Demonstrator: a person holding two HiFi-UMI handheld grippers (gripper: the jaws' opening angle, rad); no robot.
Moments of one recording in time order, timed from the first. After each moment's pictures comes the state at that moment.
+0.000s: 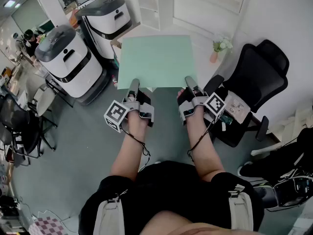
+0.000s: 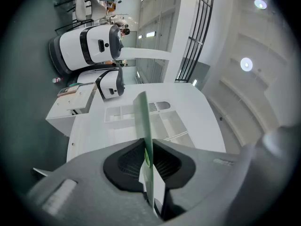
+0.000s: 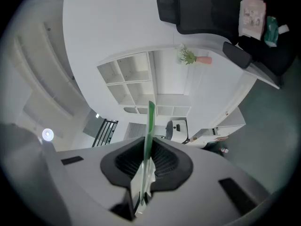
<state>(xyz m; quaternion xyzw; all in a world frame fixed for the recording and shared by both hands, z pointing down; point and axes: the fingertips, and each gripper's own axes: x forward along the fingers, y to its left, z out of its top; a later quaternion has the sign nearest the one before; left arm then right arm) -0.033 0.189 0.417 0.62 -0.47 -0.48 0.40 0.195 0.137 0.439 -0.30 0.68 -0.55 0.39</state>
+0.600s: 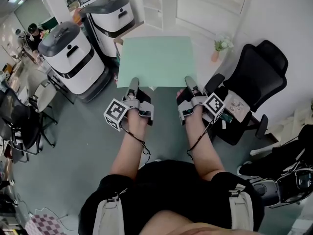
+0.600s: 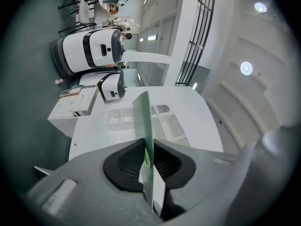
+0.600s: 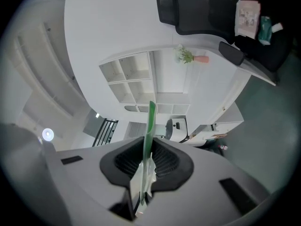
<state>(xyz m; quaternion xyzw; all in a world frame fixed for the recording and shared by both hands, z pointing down) -0.052 0.233 0.418 0.61 -0.46 -0.50 0.40 0.177 0.183 0.440 -0.31 0.68 -0.55 0.39</state>
